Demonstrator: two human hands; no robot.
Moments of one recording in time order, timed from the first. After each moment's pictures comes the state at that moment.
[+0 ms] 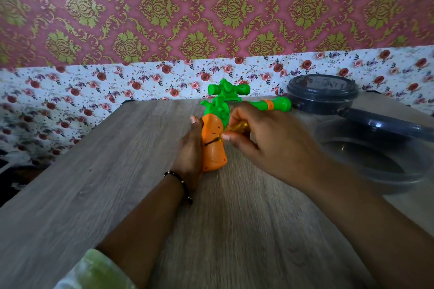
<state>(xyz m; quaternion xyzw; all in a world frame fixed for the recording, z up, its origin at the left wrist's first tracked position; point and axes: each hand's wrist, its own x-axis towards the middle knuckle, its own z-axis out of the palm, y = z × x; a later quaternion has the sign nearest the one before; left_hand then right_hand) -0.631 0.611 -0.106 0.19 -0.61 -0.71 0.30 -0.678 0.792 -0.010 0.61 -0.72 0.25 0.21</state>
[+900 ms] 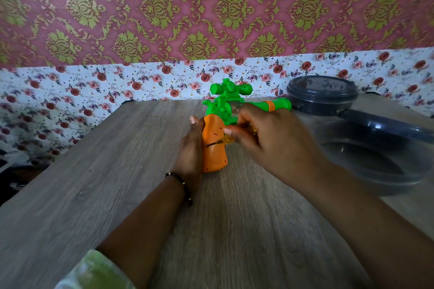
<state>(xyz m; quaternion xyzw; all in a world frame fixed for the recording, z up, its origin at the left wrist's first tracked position) -0.631 0.614 -0.105 0.17 -0.63 -0.69 0.31 -0.676 0.791 -0.009 0.58 -0.73 0.29 0.23</state>
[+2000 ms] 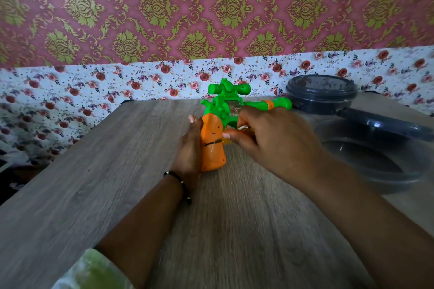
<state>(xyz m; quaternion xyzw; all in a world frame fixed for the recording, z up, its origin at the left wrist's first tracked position) -0.630 0.616 -0.102 0.18 -0.62 -0.70 0.31 -0.674 0.798 -0.002 0.58 -0.76 0.20 0.24</state>
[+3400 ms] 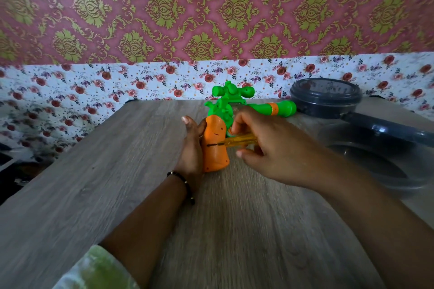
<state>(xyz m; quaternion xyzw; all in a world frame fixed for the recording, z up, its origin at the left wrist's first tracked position) -0.623 0.629 -0.091 0.17 -0.59 -0.72 0.31 -0.680 0.798 -0.005 0.63 -0.74 0.24 0.06</state>
